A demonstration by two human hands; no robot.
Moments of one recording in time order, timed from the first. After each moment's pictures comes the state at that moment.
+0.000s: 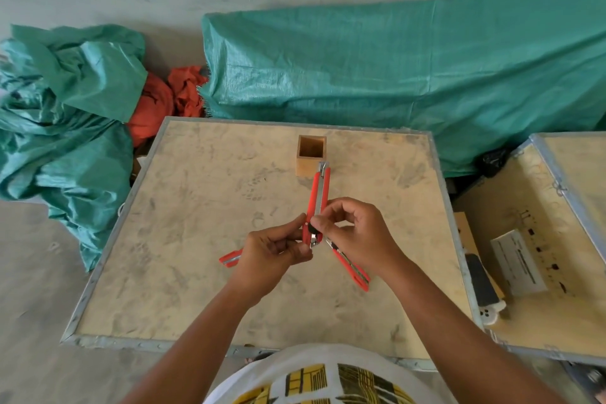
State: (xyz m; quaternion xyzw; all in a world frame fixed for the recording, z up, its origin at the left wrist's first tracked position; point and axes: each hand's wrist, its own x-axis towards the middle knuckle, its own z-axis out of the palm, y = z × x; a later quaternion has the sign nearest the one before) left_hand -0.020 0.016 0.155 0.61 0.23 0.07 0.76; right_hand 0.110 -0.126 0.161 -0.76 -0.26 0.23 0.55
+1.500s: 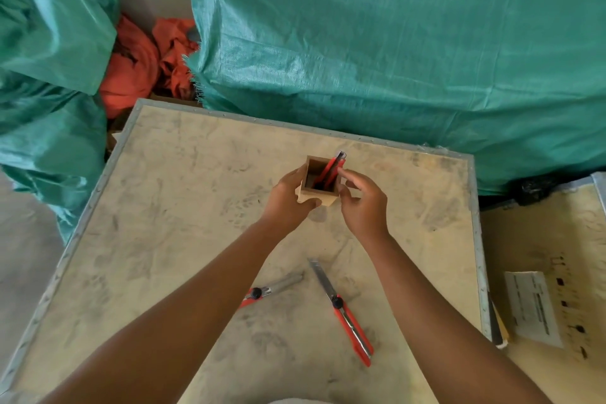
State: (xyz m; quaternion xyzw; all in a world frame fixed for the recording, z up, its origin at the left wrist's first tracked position) left_hand 0.206 0.132 0.066 0.77 0.29 0.04 0.57; right_hand 0.297 -0.006 0.036 -0.86 -0.25 0.04 0.45
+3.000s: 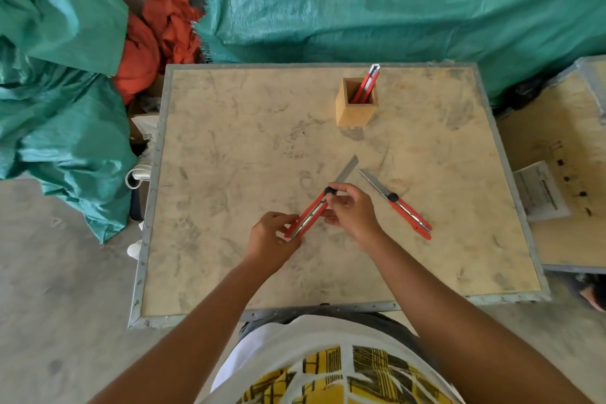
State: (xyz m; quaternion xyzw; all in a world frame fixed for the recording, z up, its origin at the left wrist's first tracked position) left_hand -0.092 0.162 0.029 0.85 0.24 -0.04 0.47; right_hand 0.036 0.013 0.038 -0.76 0.08 0.32 0.56
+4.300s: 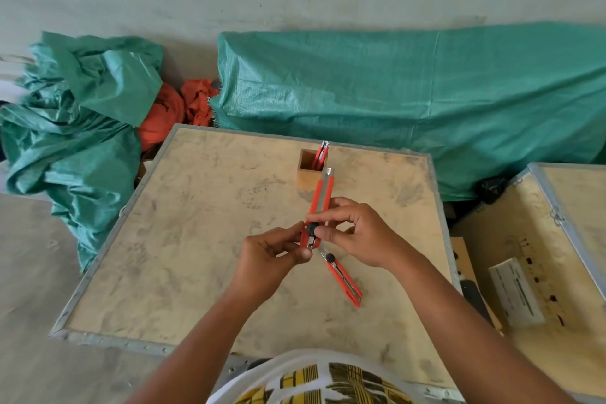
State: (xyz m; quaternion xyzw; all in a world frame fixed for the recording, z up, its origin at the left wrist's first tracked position) left_hand -0.017 -0.001 0.162 0.65 0.24 0.16 0.70; right_hand 0.139 -0.134 0.186 -0.75 -0.40 0.29 0.45
